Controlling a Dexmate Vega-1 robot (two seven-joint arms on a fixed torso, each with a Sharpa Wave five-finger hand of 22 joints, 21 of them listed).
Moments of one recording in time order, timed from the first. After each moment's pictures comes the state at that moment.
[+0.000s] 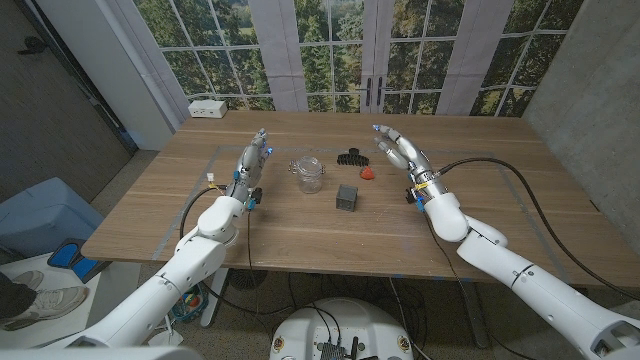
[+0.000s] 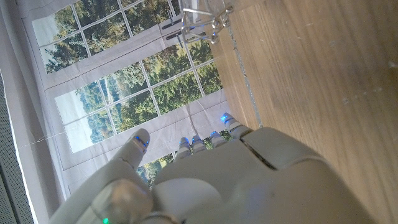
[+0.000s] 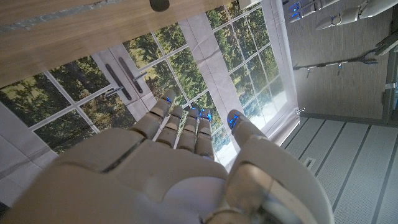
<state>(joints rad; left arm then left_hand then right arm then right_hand) 1.02 0.56 0.36 -1.55 -0.52 -0.29 0.17 0.08 0.10 0.66 0.03 0.22 -0.10 -0.11 0.19 0.17 -0.13 -0.14 0.18 0.17 -0.17 -0.03 0.17 0.16 -0.04 -0.03 0.21 0.17 -0.95 -0.63 -0.52 -1.60 -0.26 0.33 -0.43 0.49 0.21 0.62 -0.02 0.20 0.30 -0.02 0.19 0.18 0.25 -0.05 0.21 0.20 0.12 -0.04 0.25 0.37 0.31 -0.04 0.25 0.17</state>
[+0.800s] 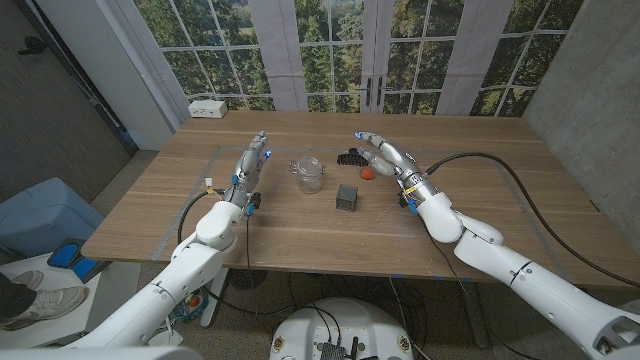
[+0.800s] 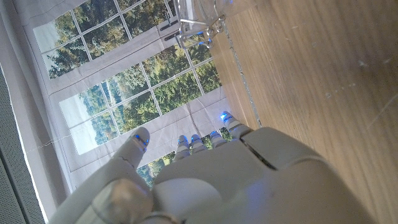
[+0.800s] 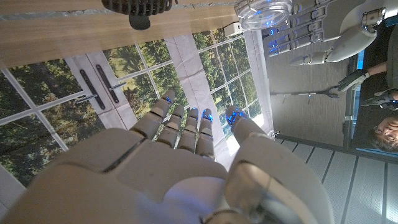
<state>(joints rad) 1.06 0.58 0.35 -1.59 -0.48 -0.30 0.21 0.09 0.10 0.66 0.02 0.21 -0.07 -0.12 0.19 0.17 -0.11 -0.14 0.19 0.17 -0.17 -0.03 0.17 0.16 -0.01 -0.03 0.21 0.17 -0.92 -0.66 -0.58 -1.64 -0.36 0.30 -0.38 0.53 0.21 0.64 -0.06 0.21 0.30 -0.04 0.19 0.18 0.25 -0.06 0.21 0.20 0.12 -0.04 0.25 0.36 0.31 -0.04 0.25 0.17</state>
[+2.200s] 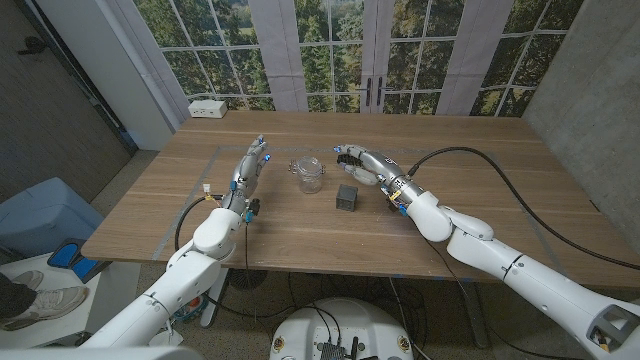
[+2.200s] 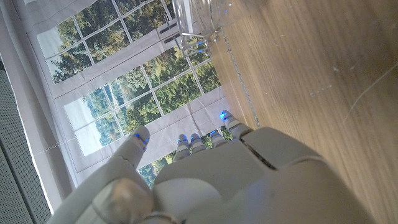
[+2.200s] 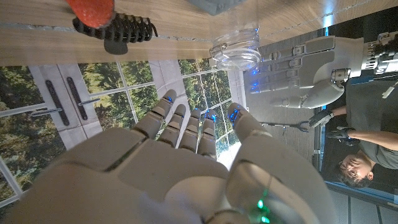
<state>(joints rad) 1.13 0.60 0.33 -1.66 -0.45 -0.30 0.25 0.09 0.11 0.66 0.00 0.20 -0.06 -0.11 0.19 0.17 -0.10 -0.14 0.19 0.17 -0.17 -0.03 0.17 0.16 0.00 -0.03 0.21 0.17 -0.86 -0.67 -0.67 -1.65 -0.46 0.26 -0.28 0.56 0.20 0.64 -0.07 0.21 0.29 -0.05 0.19 0.18 0.24 -0.07 0.20 0.20 0.12 -0.04 0.25 0.36 0.31 -0.04 0.24 0.18</state>
